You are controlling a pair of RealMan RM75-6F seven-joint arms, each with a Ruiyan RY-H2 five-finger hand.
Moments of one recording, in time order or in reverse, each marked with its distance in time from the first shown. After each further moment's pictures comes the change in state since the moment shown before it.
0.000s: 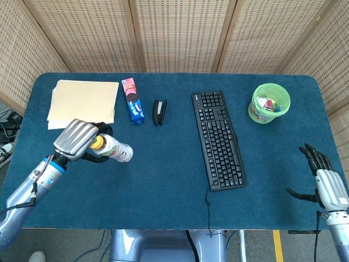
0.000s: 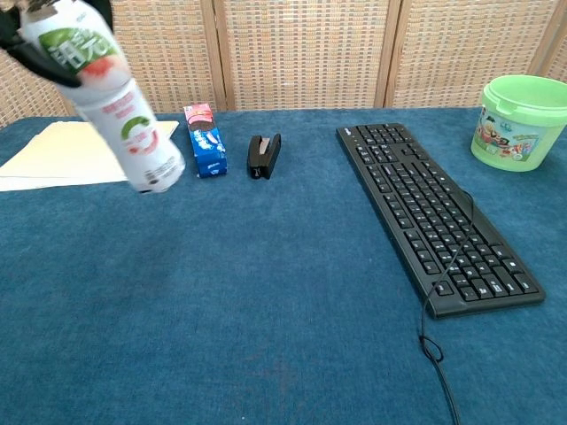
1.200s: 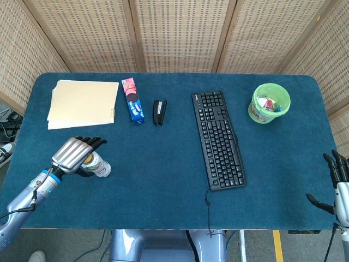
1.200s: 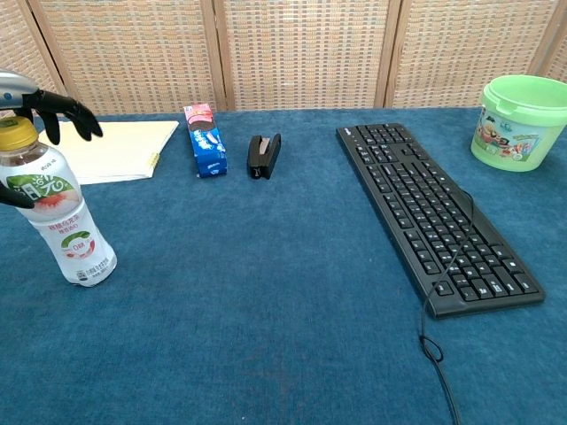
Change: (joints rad) left arm 0.120 -0.139 0.132 0.236 0.184 -0.080 0.053; right arm -0.142 -0.059 -0.024 0.039 -0.038 0.290 -0.297
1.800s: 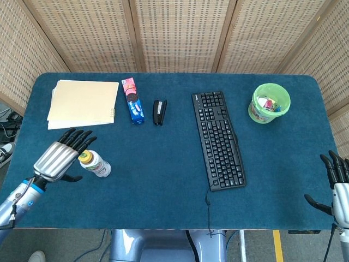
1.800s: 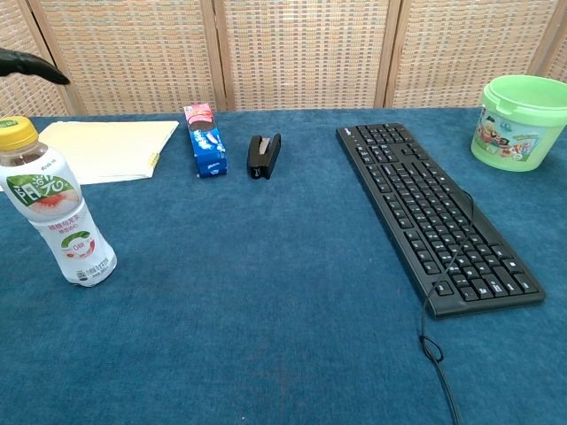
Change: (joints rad) left arm 0.102 0.134 -0.016 -0.112 0.105 0.061 -0.022; right arm 0.001 -0.005 -0.009 -0.001 -0.020 0.004 -0.014
